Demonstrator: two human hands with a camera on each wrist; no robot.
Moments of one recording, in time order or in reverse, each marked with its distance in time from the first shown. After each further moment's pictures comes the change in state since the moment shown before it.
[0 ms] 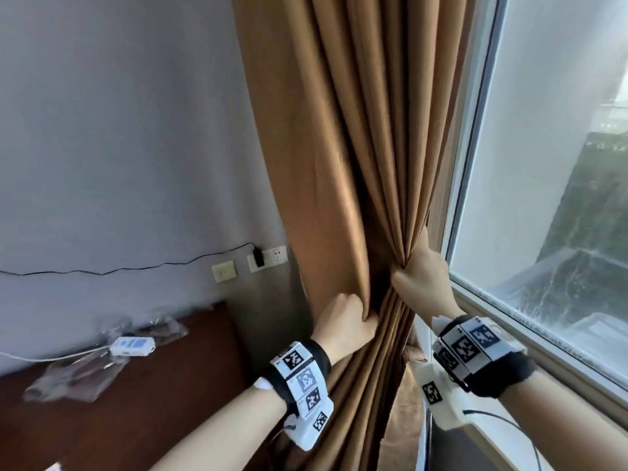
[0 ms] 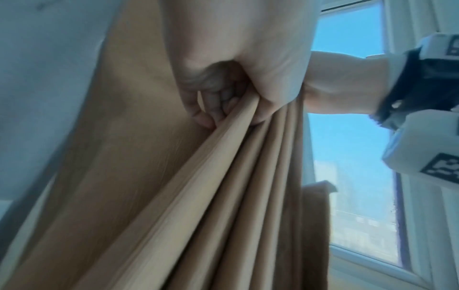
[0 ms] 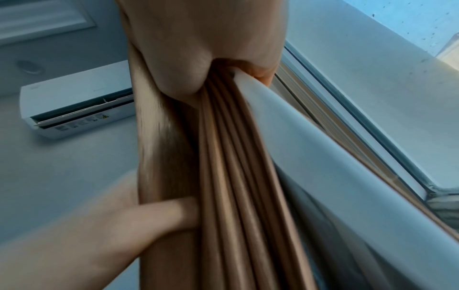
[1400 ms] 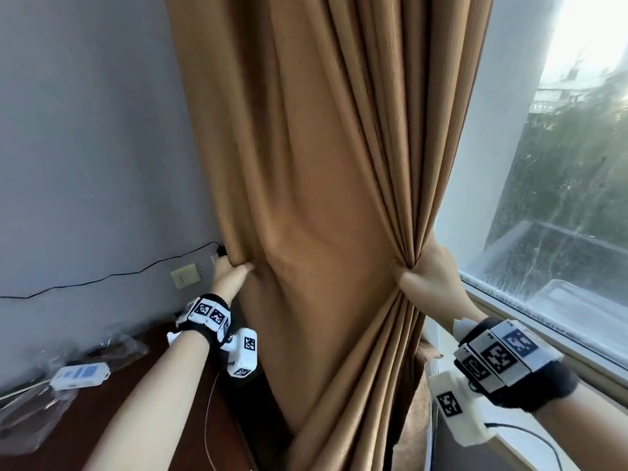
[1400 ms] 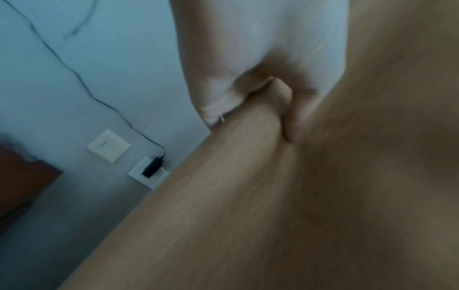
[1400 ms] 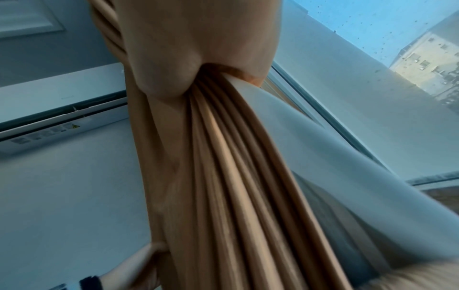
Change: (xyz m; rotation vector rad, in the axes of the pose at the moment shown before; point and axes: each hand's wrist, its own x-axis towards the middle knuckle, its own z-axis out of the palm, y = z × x) left_hand 0.112 -0.190 -0.045 -0.747 0.234 -0.464; right_hand 0.003 0.014 0.003 0.014 0.021 0.075
